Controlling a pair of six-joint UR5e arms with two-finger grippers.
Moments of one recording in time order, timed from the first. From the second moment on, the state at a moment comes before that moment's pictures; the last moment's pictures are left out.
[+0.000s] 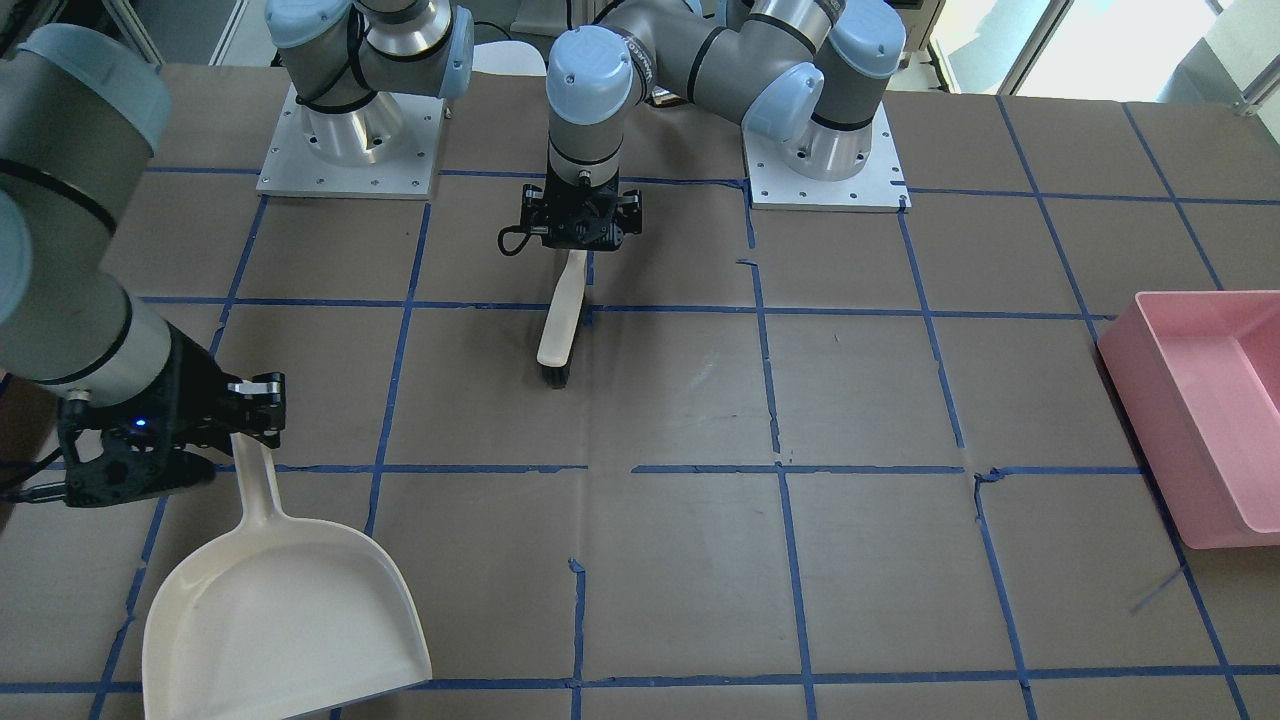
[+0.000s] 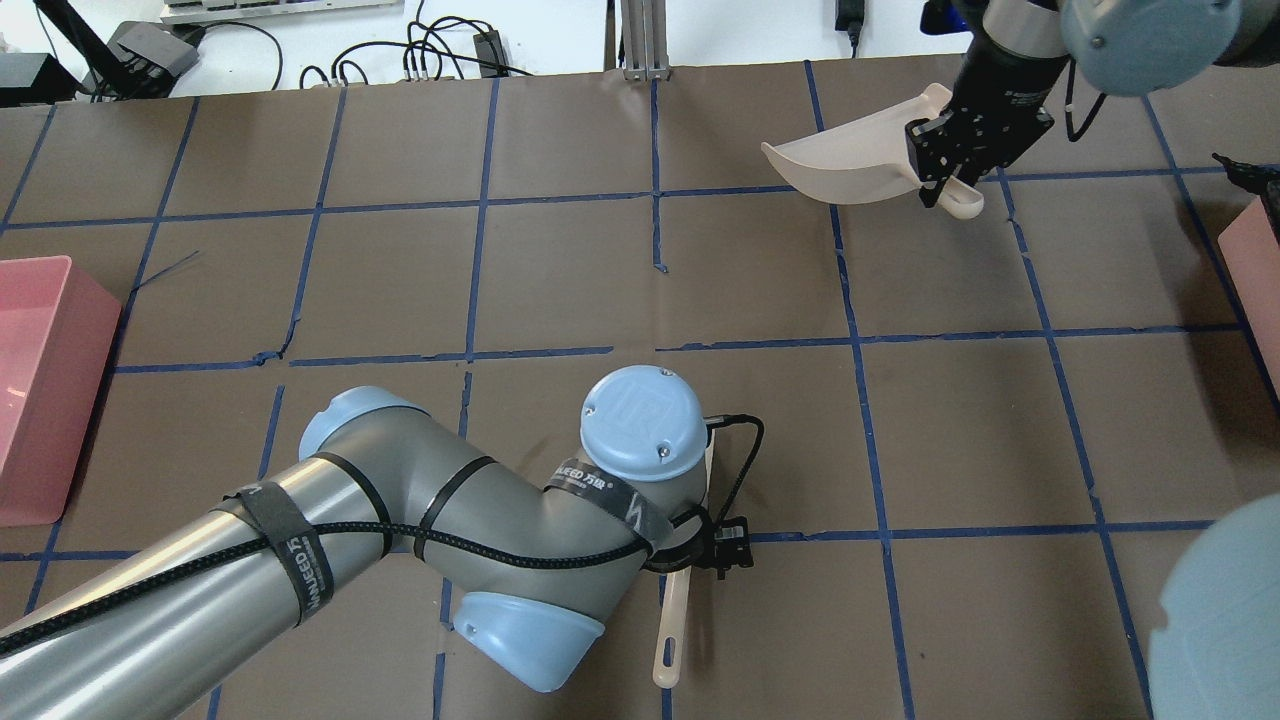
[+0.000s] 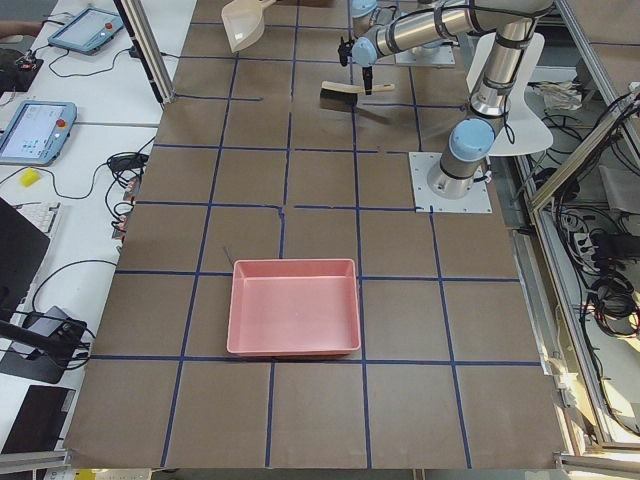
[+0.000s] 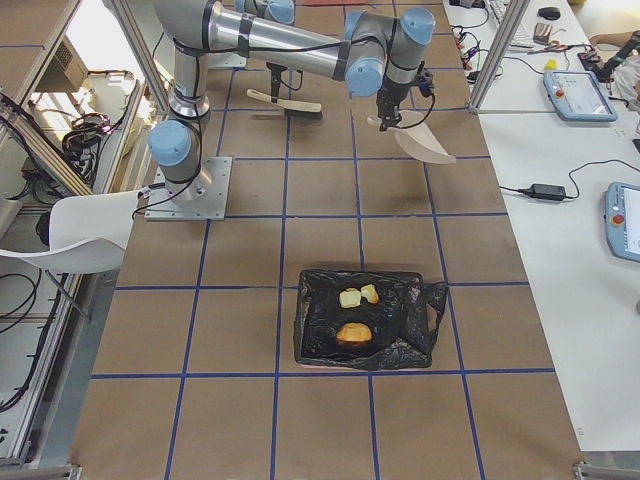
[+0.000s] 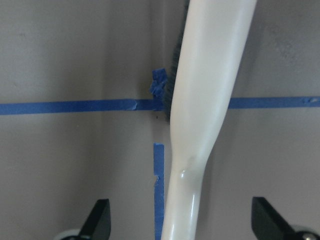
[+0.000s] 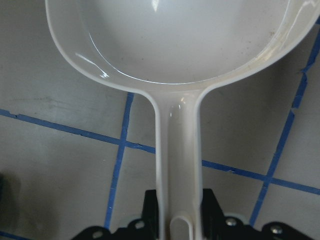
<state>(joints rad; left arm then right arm) -2.17 -1.69 -2.08 -1.03 1.45 -0.59 1.49 -1.24 1.43 -1.68 -1.53 -0.26</state>
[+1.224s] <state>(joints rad) -1.83 -1.52 -2.00 -1.06 1.48 -0.02 1.72 -1.23 1.54 -1.88 -1.43 0.00</state>
